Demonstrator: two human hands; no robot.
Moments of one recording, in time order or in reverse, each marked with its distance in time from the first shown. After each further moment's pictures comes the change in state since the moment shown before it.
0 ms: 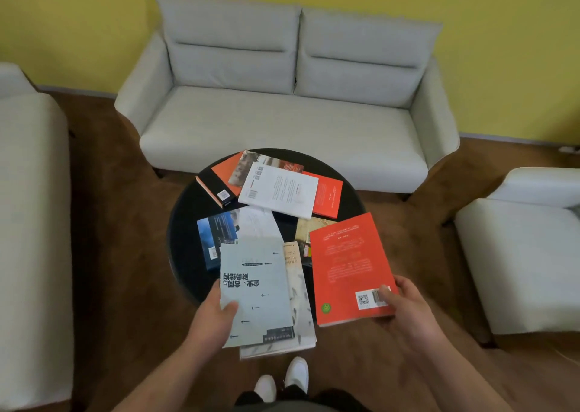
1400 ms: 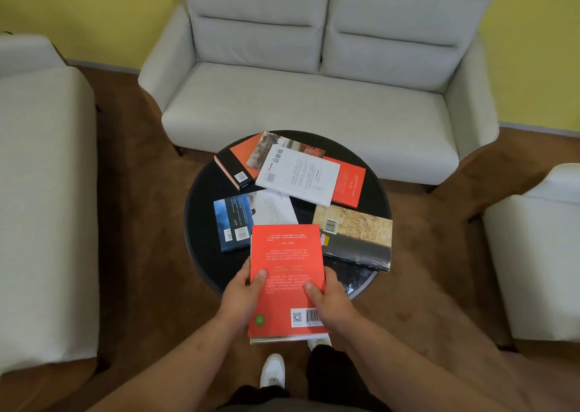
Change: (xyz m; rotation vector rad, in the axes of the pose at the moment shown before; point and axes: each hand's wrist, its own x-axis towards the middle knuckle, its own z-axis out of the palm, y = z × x) left_hand 0.022 -0.005 0.027 -0.230 -0.067 -0.005; right_hand 0.054 0.079 0.111 -0.659 -0.316 -0.135
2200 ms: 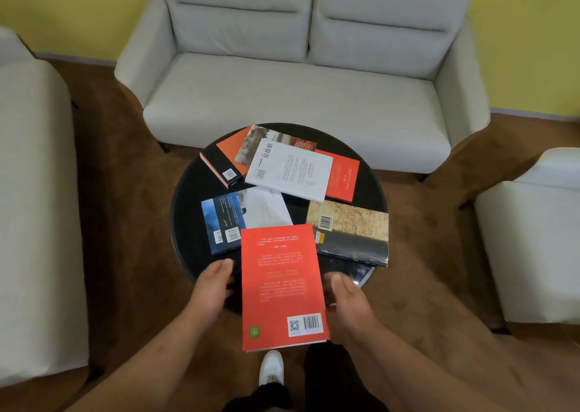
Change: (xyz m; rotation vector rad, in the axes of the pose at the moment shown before) left_hand 0.028 0.006 -0.031 -0.060 0.120 -0.110; right_hand -0.001 0.013 -0.021 0.193 0.118 0.058
